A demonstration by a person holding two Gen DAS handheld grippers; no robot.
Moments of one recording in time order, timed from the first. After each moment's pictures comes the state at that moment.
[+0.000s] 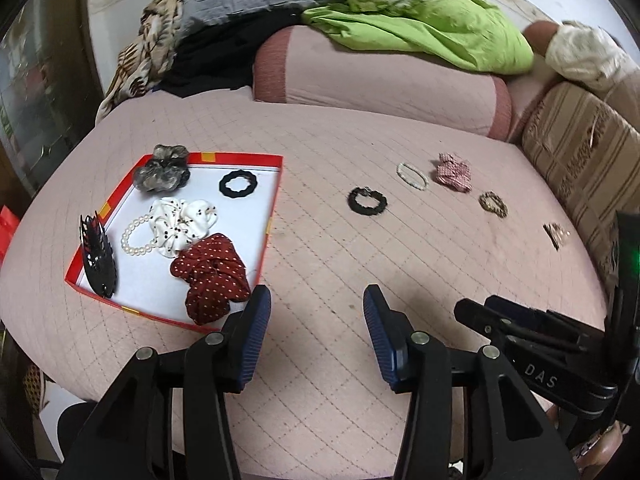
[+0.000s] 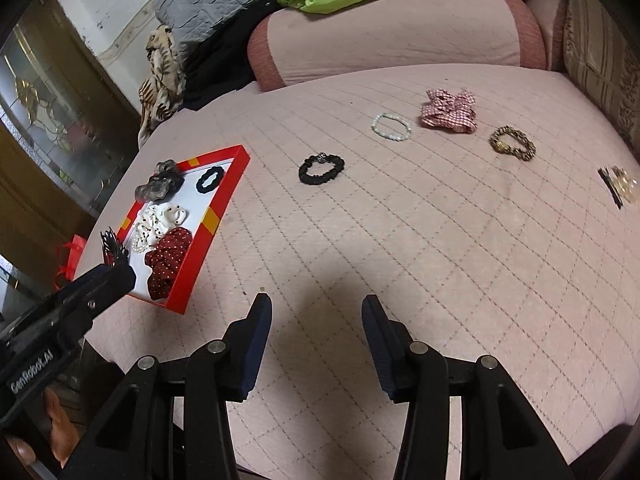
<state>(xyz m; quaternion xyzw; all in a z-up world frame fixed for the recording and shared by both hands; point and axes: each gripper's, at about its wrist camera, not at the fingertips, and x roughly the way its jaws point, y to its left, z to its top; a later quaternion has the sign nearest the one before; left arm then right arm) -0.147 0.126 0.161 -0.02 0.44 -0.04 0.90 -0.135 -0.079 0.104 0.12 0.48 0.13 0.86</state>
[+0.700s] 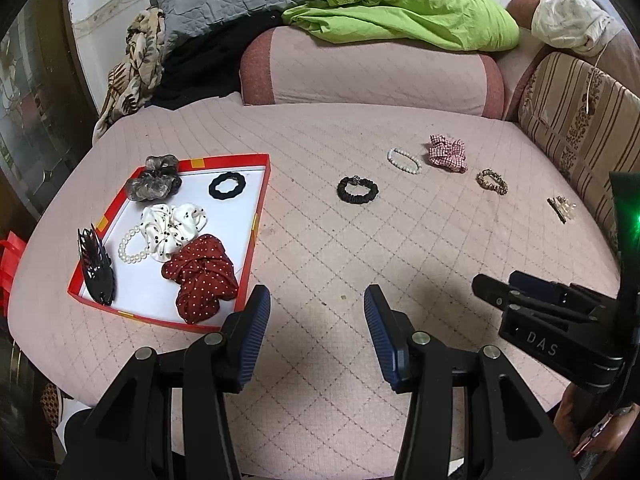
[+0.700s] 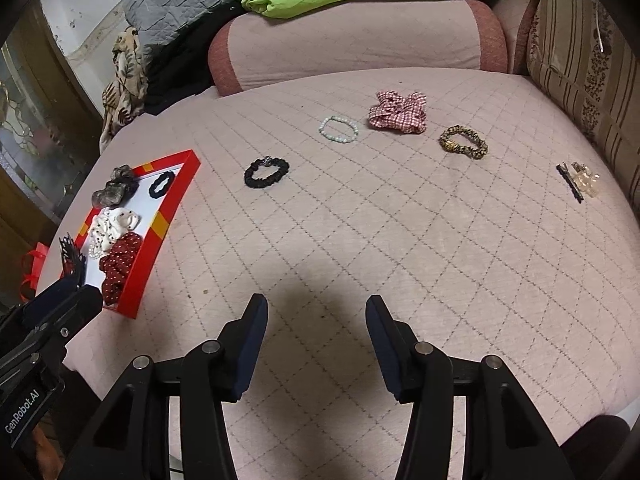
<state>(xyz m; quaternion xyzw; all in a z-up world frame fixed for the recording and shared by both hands) -0.152 0.101 0.149 0.03 0.43 -0.04 0.90 -0.135 -0.099 0.097 0.09 0.48 0.06 0.87</state>
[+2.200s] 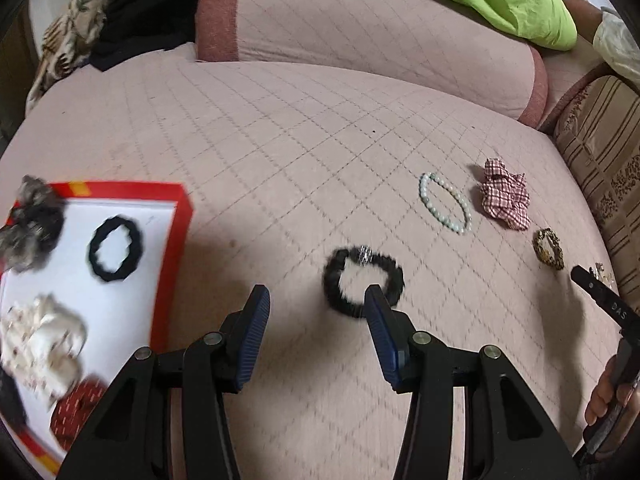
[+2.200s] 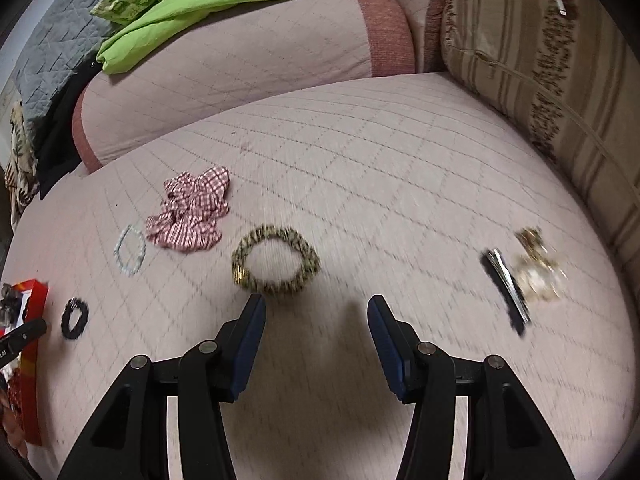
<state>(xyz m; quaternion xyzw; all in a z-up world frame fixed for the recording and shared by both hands) 0.064 0.083 0.066 -0.03 0.51 -0.07 0.86 0.013 -0.273 0.055 0.11 0.46 -0.07 0.88</state>
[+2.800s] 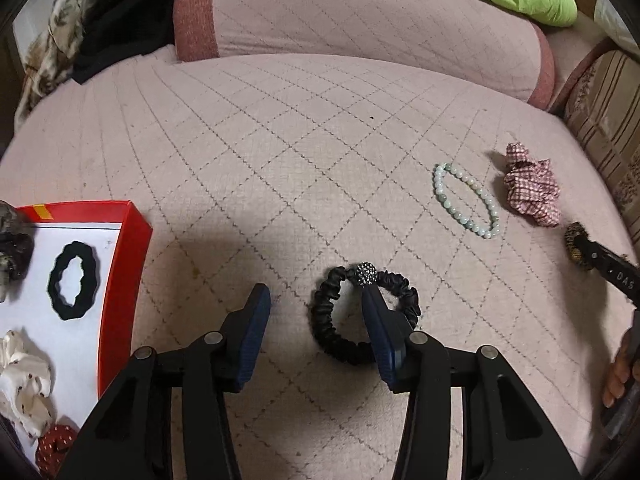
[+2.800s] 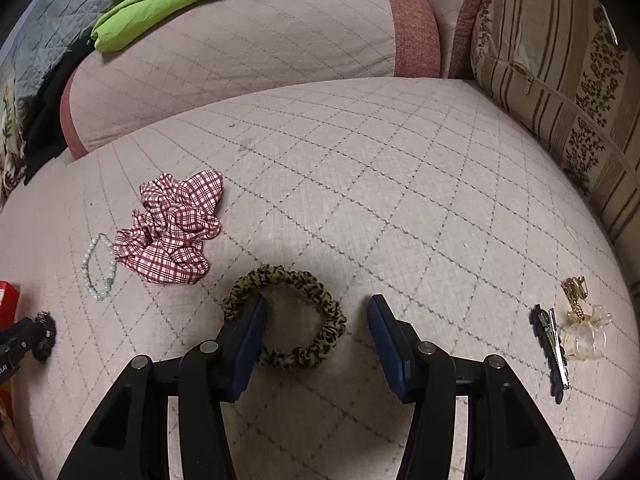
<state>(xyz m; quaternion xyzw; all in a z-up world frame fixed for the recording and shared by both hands) 0.087 0.055 0.031 0.01 0.50 -0.06 0.86 0.060 -0.261 0.029 0.07 0.47 -0.07 0.88</state>
